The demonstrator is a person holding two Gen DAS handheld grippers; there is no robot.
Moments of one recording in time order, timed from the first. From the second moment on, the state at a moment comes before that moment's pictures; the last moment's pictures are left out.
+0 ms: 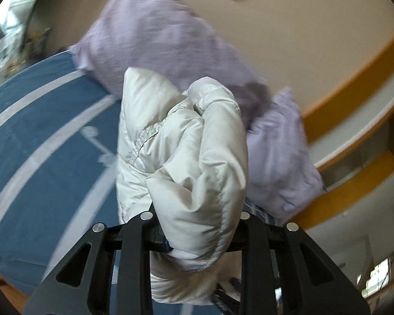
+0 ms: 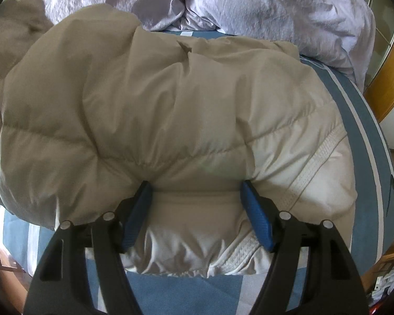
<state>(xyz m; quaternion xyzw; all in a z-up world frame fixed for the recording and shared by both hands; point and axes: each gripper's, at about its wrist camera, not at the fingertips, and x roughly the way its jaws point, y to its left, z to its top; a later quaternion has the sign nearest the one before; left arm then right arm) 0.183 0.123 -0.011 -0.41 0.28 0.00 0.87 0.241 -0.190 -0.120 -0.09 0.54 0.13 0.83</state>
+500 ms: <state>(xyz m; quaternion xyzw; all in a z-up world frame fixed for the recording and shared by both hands) 0.210 -0.012 0.020 -0.29 0.32 -0.13 0.89 0.239 -0.203 -0.119 -0.06 0.53 0.15 0.83</state>
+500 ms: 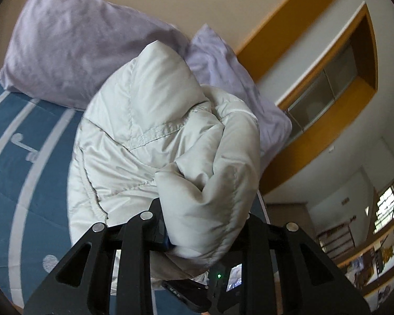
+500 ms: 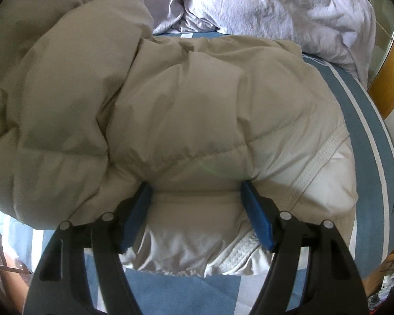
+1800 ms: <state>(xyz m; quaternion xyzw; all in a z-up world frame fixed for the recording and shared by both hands) 0.246 -0.190 -0.051 -0.08 0.45 -0.18 0.87 0.209 -0.345 -0.074 0.03 0.50 0.06 0.87</state>
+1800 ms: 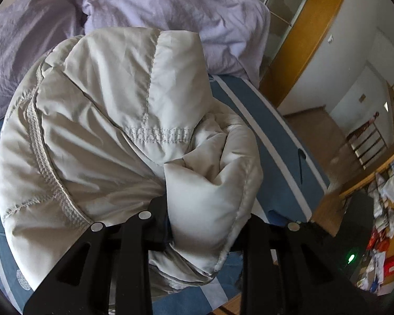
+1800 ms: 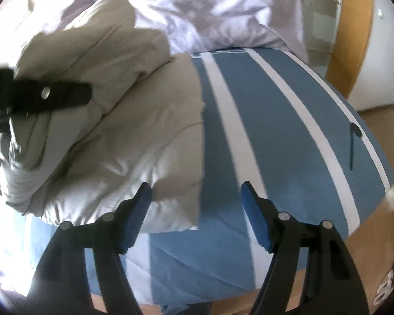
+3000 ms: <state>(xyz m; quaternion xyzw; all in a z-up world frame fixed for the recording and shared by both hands) 0.201 -0.104 -0.048 -0.08 0.42 -0.04 0.90 0.204 -0.381 -0.051 0.07 0.48 0.02 0.88</state>
